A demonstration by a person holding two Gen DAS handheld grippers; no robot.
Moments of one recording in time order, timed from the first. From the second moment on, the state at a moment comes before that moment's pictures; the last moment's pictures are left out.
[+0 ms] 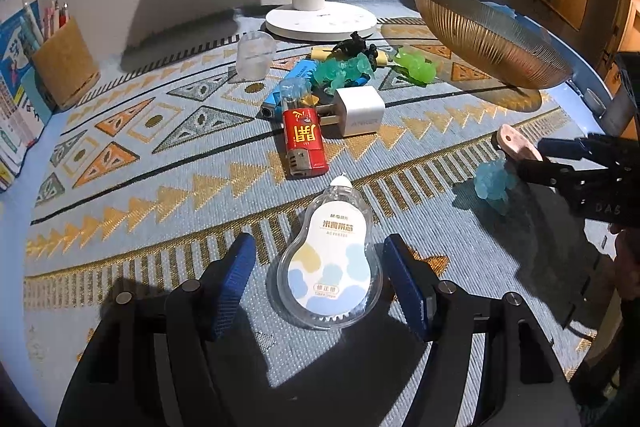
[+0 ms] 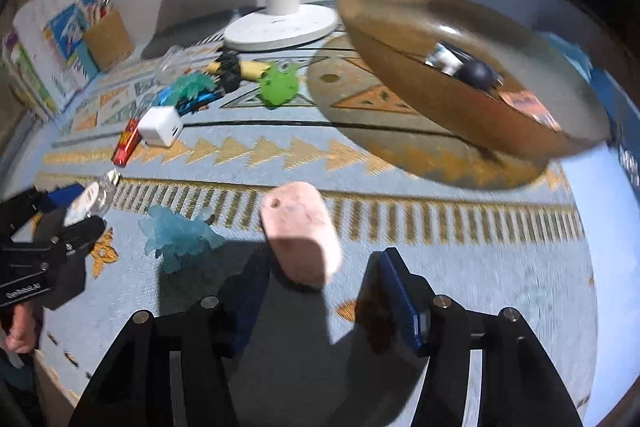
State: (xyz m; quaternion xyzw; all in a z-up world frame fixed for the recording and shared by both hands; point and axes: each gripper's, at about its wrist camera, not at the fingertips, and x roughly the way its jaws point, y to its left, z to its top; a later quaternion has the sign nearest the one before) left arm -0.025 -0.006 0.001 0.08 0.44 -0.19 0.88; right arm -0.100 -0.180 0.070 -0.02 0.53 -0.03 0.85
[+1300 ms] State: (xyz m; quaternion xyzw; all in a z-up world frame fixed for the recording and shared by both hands) left arm 0.056 -0.241 0.095 0.03 0.38 -0.28 0.88; right arm -0.071 -0.375 0.205 0.01 0.41 -0.20 0.89
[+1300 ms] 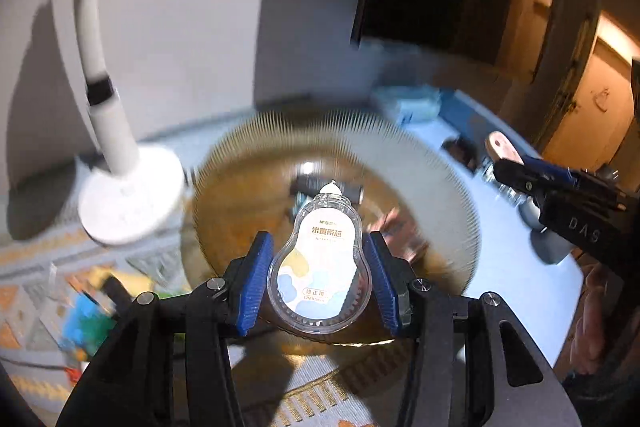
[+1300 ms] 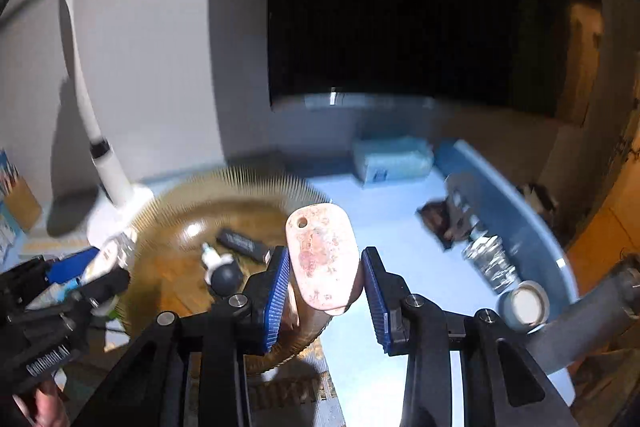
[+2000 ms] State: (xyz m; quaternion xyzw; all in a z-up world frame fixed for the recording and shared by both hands) left arm 0.049 -0.192 0.156 -0.01 0.33 -0.28 0.90; right arm -0.085 -0.390 0.218 0.05 0.40 -0.22 0.89
